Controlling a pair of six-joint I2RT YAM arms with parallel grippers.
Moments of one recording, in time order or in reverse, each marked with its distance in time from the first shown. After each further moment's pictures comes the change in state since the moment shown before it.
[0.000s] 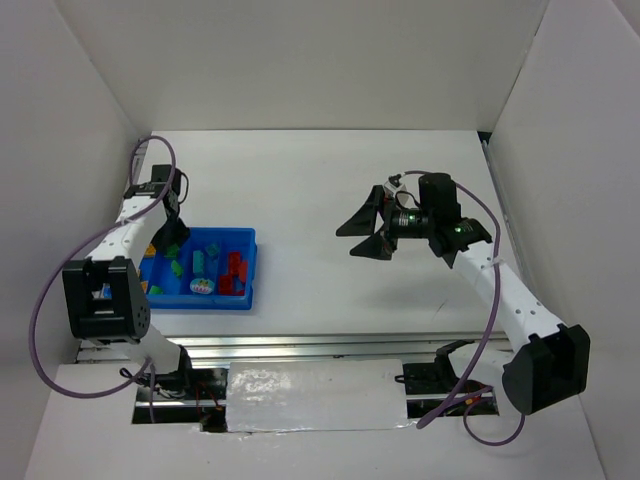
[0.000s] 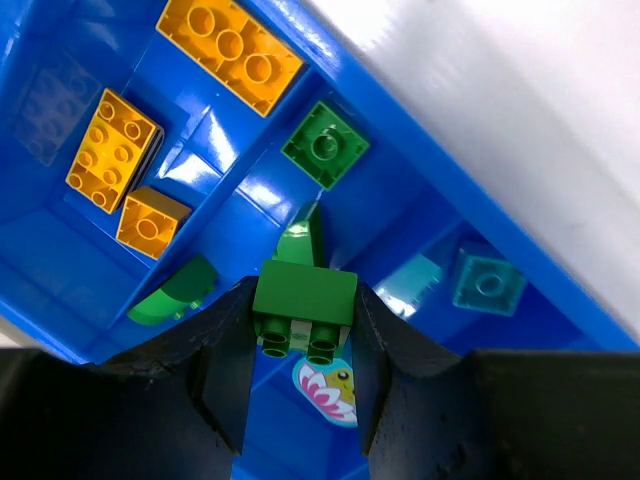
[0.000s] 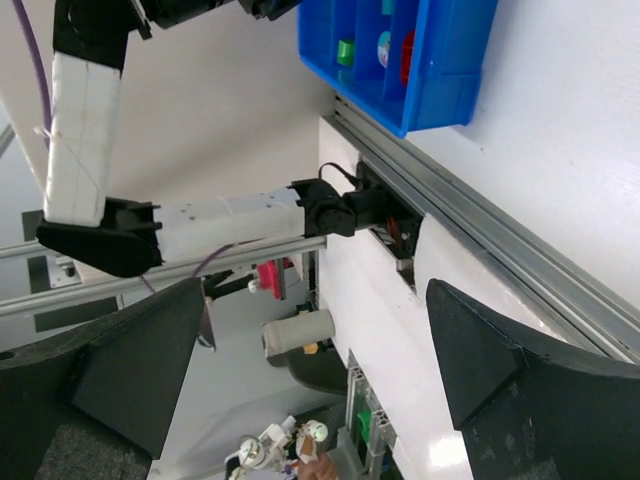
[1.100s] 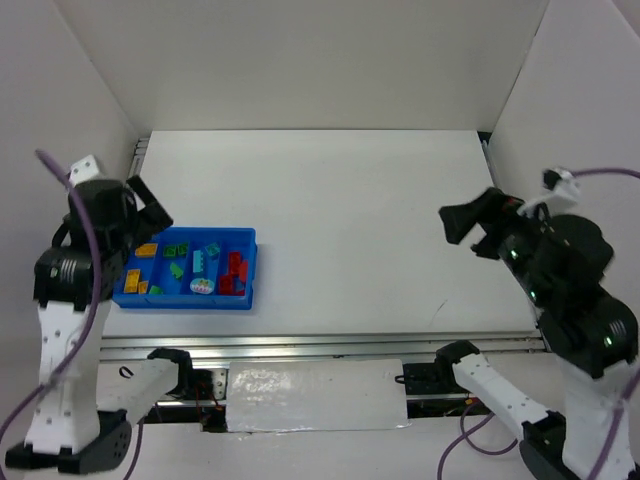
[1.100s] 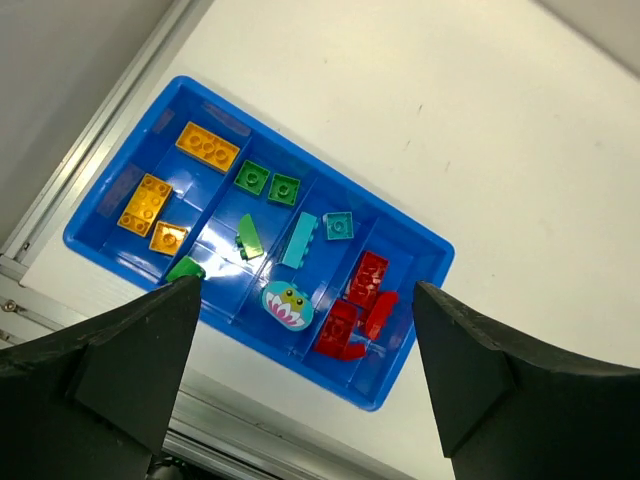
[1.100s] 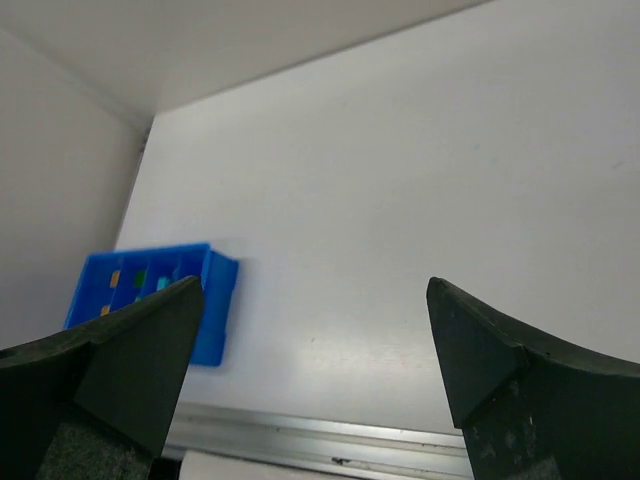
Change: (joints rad) left arm -0.136 -0.565 0.269 -0.222 0.001 0.058; right arm 0.021 -0.354 0.595 -0.671 1.014 -0.473
